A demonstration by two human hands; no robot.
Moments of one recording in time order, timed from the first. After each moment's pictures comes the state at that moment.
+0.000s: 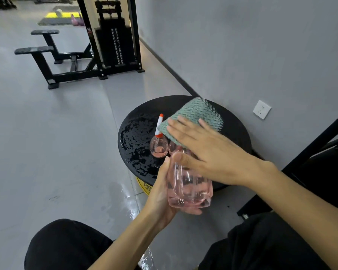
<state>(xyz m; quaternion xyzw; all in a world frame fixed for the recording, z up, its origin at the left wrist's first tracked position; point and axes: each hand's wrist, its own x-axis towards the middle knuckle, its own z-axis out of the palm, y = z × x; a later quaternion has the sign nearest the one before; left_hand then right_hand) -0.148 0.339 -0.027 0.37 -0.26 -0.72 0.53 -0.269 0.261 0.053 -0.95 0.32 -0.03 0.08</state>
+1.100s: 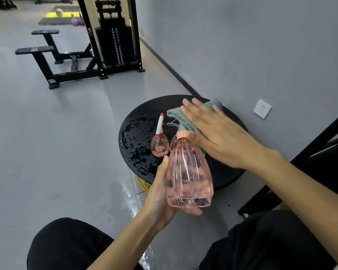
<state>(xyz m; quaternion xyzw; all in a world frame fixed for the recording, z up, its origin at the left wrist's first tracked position) -0.142 0.342 -0.028 0.36 -0.25 -0.74 0.51 -0.278 0.241 0.056 -0.93 0.35 -0.08 0.05</state>
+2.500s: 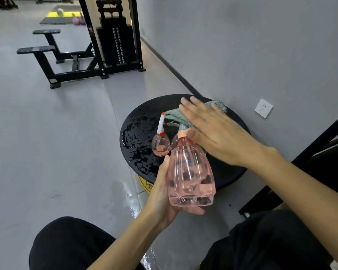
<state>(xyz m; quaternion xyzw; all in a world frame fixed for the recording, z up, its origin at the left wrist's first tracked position) -0.141 0.343 -0.031 0.36 -0.26 -0.73 0.51 -0.274 0.239 0.056 -0.93 0.35 -0.08 0.06</state>
